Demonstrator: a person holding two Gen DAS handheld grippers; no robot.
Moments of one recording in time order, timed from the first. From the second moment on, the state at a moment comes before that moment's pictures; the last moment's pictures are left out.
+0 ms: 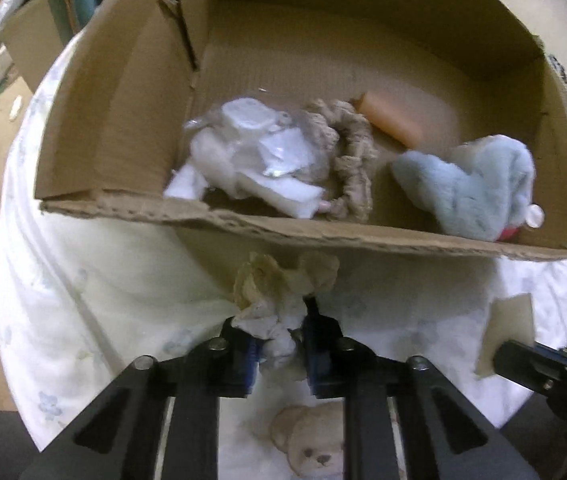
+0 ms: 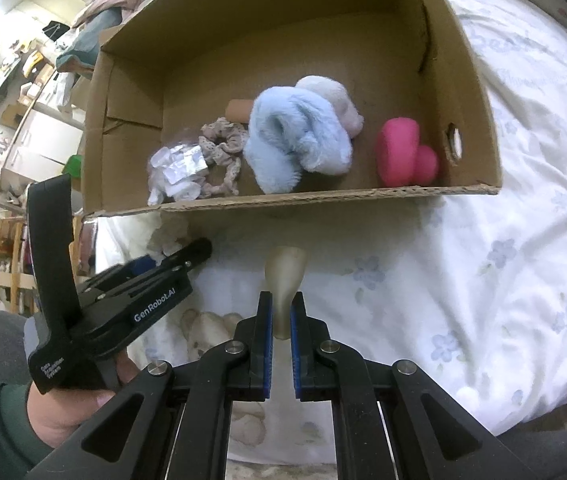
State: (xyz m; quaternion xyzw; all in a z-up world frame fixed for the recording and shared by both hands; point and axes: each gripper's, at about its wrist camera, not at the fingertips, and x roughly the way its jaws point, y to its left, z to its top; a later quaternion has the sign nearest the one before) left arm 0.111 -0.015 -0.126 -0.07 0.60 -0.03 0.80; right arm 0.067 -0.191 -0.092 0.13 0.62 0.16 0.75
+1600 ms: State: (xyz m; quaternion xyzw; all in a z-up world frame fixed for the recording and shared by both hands) left arm 0.137 -0.023 0.001 -0.03 0.52 -0.06 0.85; right arm 0.121 -0.249 -0.013 0.18 0.52 0.13 0.83
